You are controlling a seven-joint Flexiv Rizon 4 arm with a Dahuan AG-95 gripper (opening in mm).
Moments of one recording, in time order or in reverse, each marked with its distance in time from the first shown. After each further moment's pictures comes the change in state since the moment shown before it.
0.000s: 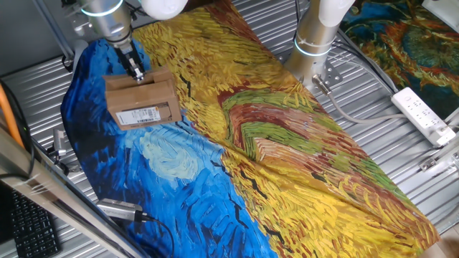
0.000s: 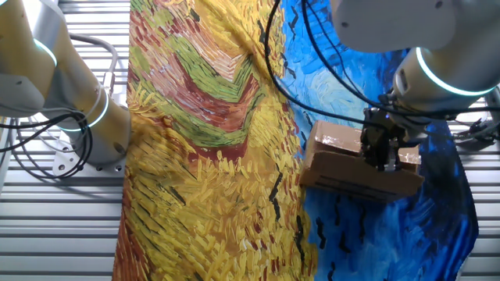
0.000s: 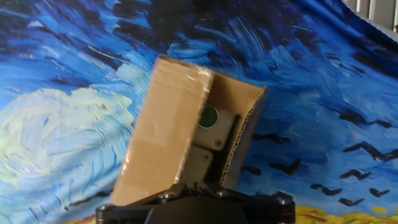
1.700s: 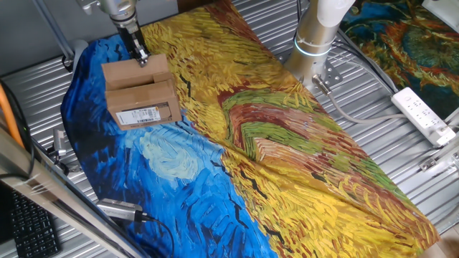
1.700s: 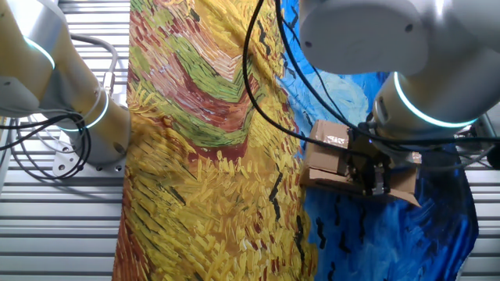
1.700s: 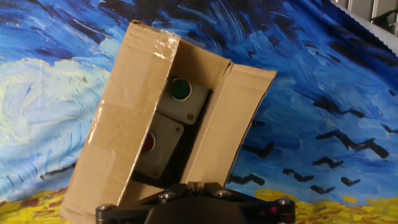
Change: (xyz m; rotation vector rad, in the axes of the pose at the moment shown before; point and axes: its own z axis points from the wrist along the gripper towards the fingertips) arm 0.028 -0.037 -0.007 -0.003 -0.033 -0.046
